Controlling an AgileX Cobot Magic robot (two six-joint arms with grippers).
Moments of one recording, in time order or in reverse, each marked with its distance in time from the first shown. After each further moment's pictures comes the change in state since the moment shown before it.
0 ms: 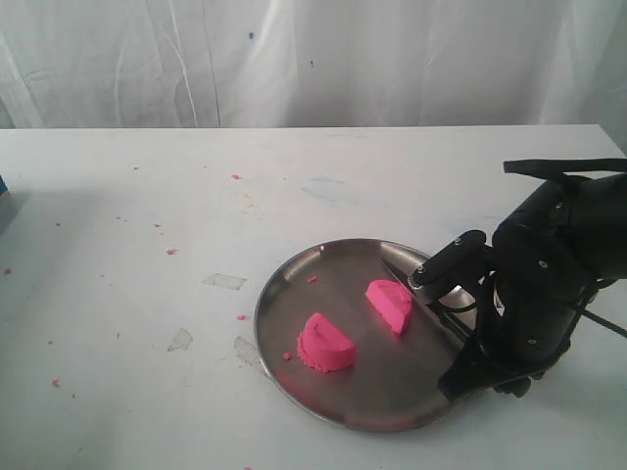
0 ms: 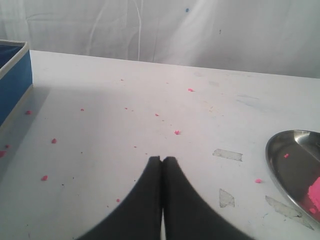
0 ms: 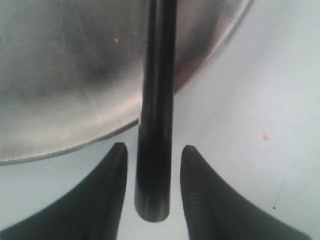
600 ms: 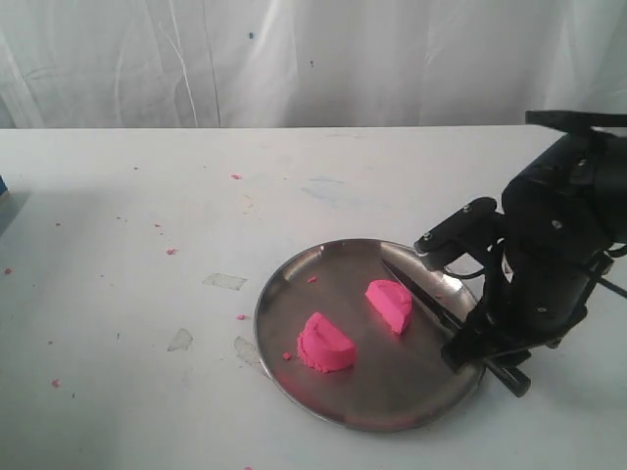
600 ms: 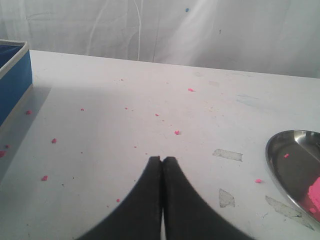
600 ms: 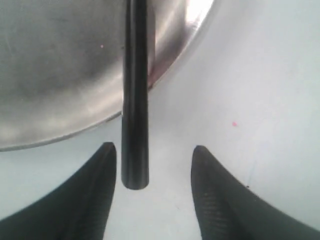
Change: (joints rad) left arm 0.000 0.000 0.000 0.000 0.000 0.000; right arm 0.000 -0.065 -0.069 0.010 0.120 0.000
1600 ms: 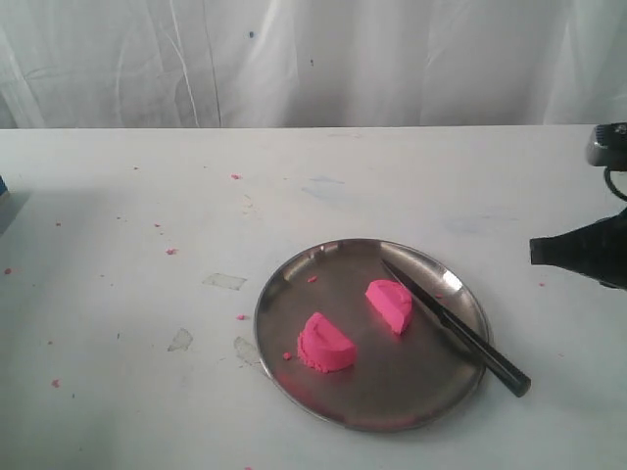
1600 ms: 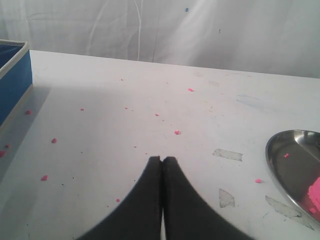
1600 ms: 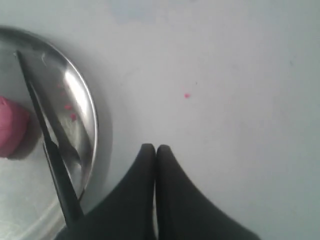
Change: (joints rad) left arm 0.000 0.000 0.000 0.000 0.000 0.000; right arm -0.368 -0.401 0.251 0.178 -0.514 0.046
